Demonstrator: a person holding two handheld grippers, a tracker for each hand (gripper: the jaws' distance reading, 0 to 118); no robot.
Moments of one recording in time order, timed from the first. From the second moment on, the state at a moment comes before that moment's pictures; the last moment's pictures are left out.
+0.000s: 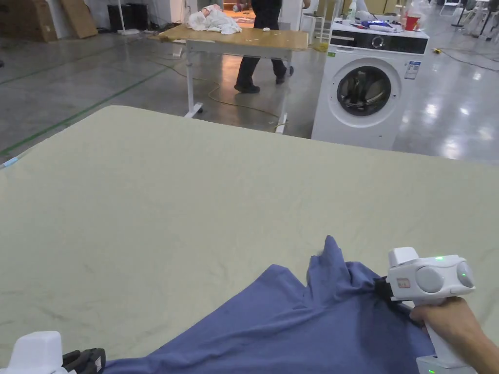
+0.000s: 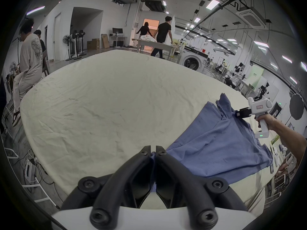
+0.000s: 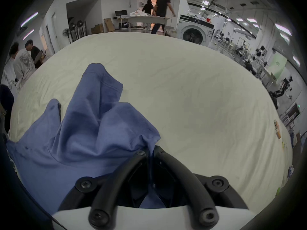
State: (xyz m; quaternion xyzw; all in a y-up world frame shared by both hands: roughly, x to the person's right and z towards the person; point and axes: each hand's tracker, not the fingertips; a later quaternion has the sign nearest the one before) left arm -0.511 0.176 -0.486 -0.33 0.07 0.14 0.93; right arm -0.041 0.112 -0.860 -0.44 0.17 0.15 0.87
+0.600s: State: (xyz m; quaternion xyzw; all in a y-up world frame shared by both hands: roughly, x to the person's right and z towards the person) left arm -0.498 0.257 -0.530 -0.22 0.05 0.10 0.97; right arm 0.033 0.326 -0.764 -0.19 0.08 0.10 0.97
